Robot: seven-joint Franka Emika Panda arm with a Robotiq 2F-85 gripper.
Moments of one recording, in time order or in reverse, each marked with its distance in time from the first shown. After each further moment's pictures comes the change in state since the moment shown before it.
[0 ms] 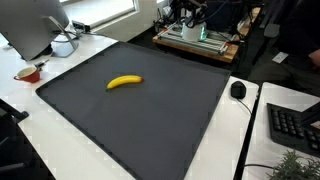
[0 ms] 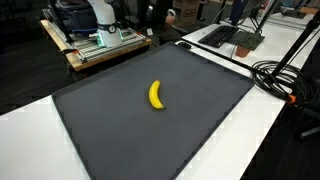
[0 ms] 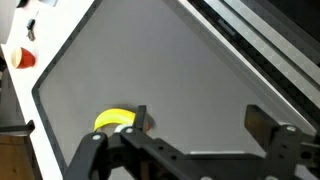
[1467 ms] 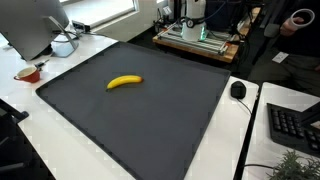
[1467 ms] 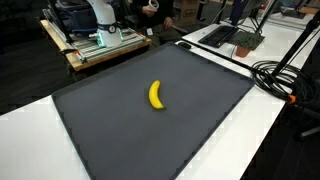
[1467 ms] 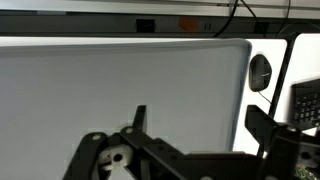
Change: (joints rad) arm -0.075 -0.529 -0.393 -0.219 0.737 0.049 0.002
